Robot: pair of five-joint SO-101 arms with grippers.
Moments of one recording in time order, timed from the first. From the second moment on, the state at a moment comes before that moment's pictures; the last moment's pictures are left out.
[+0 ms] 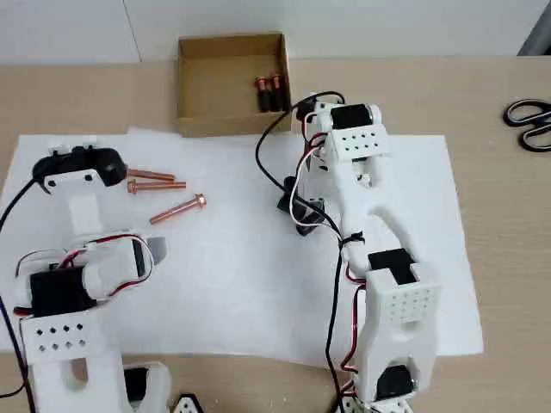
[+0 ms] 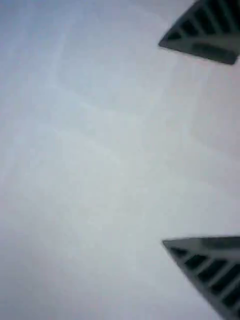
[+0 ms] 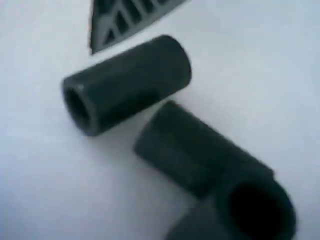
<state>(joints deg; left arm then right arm) -12.5 -50.6 36.2 89.9 6.5 -15.0 29.7 -27.0 96.4 -8.8</state>
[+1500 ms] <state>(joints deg) -12.5 -50.6 37.1 88.3 6.5 -20.2 39.6 -27.0 91.8 -9.9</state>
